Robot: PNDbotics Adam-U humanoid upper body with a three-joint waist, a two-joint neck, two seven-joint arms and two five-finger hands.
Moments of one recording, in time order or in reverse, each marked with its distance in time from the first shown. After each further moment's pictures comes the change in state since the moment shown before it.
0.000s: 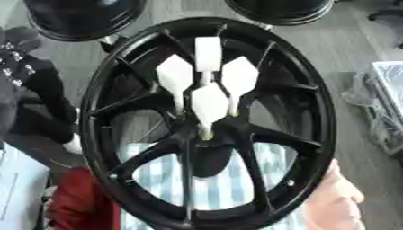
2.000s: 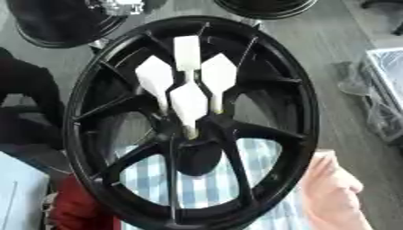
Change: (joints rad) left arm -0.792 0.189 -0.569 0.351 -0.390 -0.312 -0.652; right arm 0.029 -0.012 0.020 0.000 0.025 0.014 0.013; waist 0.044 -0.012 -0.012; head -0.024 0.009
